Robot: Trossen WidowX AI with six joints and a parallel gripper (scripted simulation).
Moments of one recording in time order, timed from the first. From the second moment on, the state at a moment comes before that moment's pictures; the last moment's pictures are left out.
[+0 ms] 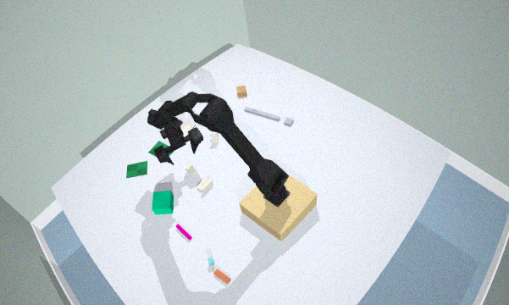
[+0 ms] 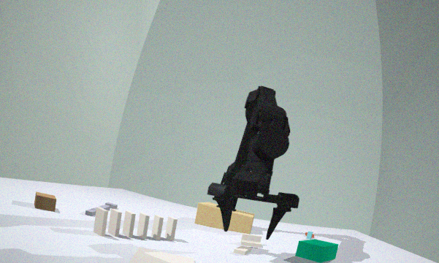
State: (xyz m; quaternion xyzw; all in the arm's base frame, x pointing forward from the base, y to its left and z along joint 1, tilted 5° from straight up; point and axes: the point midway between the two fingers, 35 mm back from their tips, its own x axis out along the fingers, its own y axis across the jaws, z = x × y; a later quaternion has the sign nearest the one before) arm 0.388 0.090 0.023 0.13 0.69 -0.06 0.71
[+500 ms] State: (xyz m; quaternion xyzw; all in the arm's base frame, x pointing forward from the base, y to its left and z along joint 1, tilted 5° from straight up) arm 0.382 0.088 -0.013 0.12 0.70 -0.06 0.70
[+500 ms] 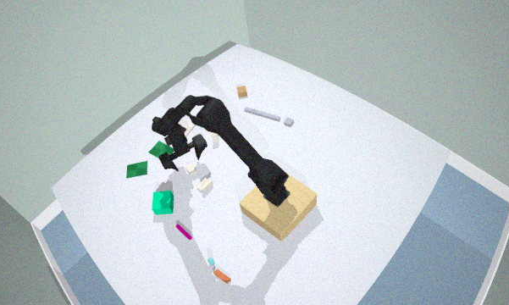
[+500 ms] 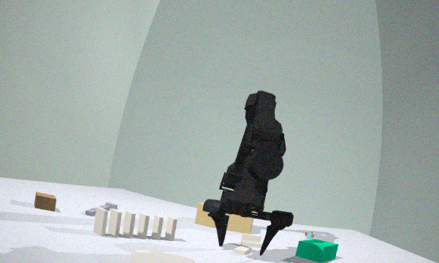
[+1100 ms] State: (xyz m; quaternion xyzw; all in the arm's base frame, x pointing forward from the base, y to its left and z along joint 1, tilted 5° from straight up) arm 0.379 0.088 -0.021 0.12 0.70 -0.06 0.70
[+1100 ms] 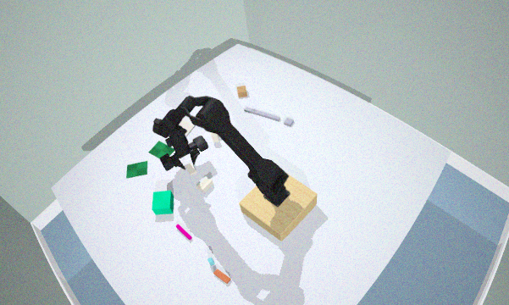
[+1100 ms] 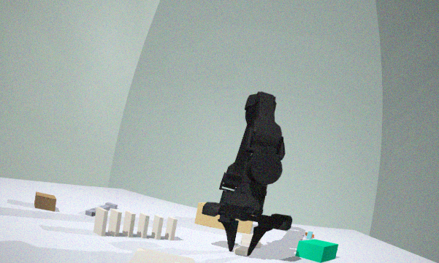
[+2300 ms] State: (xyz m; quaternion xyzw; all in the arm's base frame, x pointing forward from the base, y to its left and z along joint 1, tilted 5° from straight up) arm 0.392 0.079 0.140 0.01 0.70 0.05 0.71
